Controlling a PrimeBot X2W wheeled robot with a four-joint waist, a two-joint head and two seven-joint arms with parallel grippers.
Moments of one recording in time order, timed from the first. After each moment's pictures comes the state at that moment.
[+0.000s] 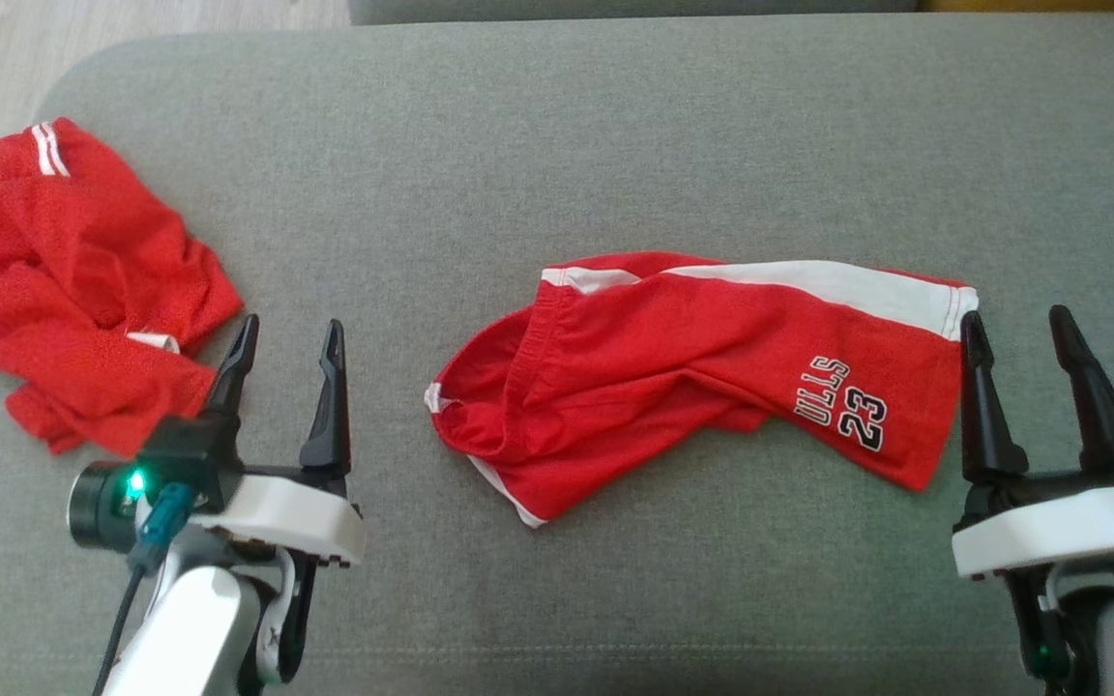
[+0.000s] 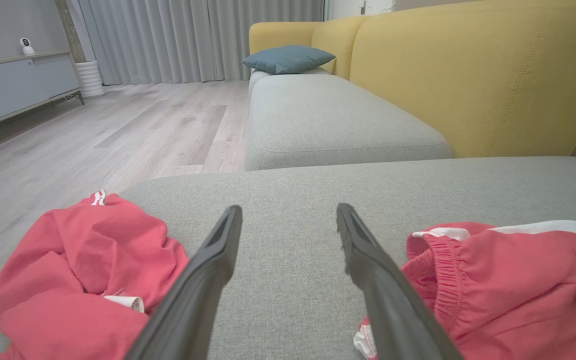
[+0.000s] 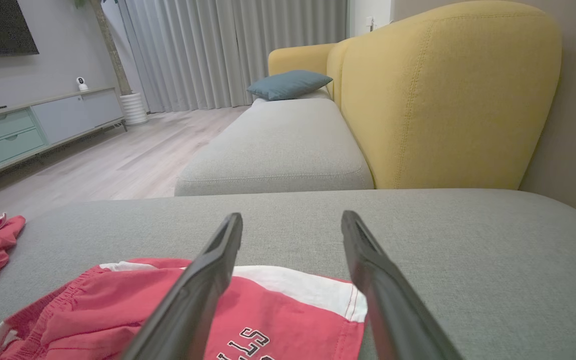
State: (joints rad) left arm -0.16 0.30 -0.44 0.06 -0.34 0.27 -0.21; right arm 0.04 -0.05 -0.07 -0.19 0.15 0.12 0.06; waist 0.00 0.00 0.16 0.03
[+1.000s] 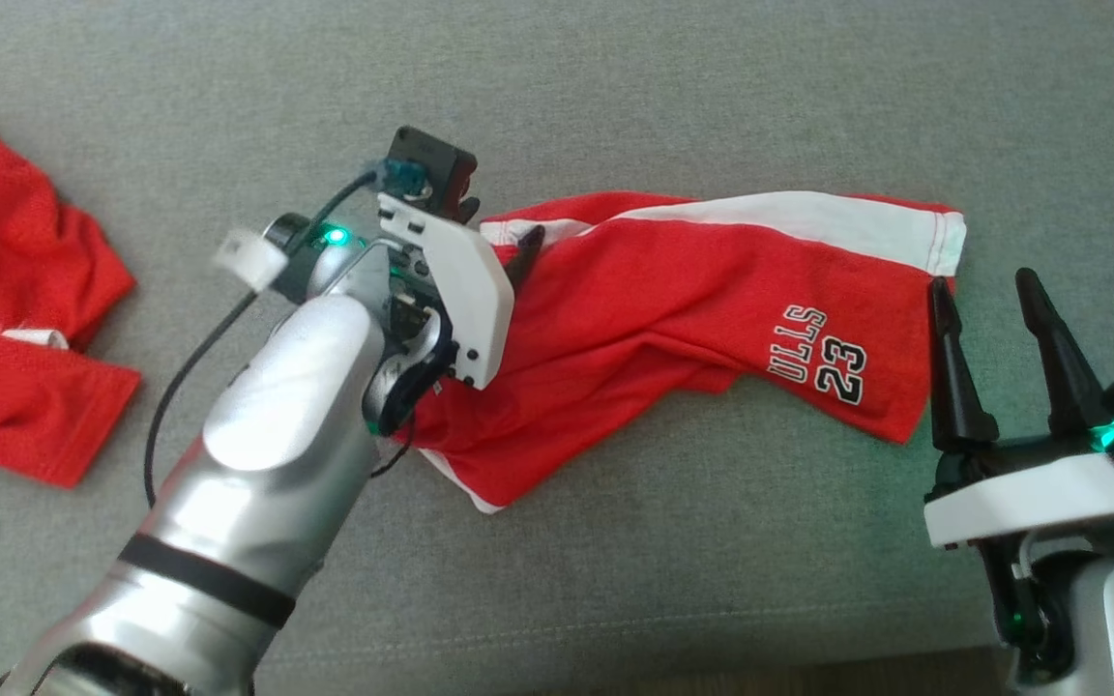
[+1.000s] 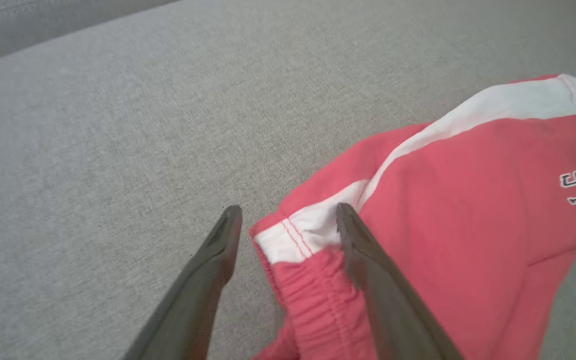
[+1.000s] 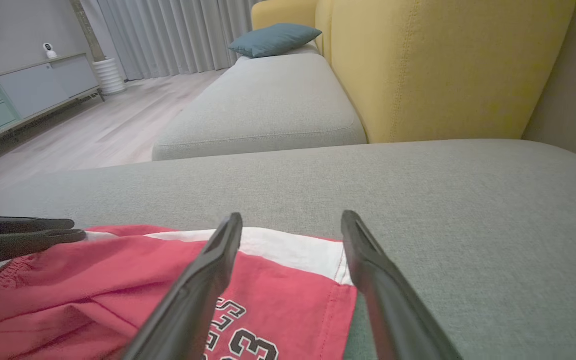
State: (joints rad) left arm -0.77 0.10 -0.67 0.59 -0.45 -0.05 0.30; right arm -0.03 -0.05 -0.02 -0.17 0.16 0.12 0.06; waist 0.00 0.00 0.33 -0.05
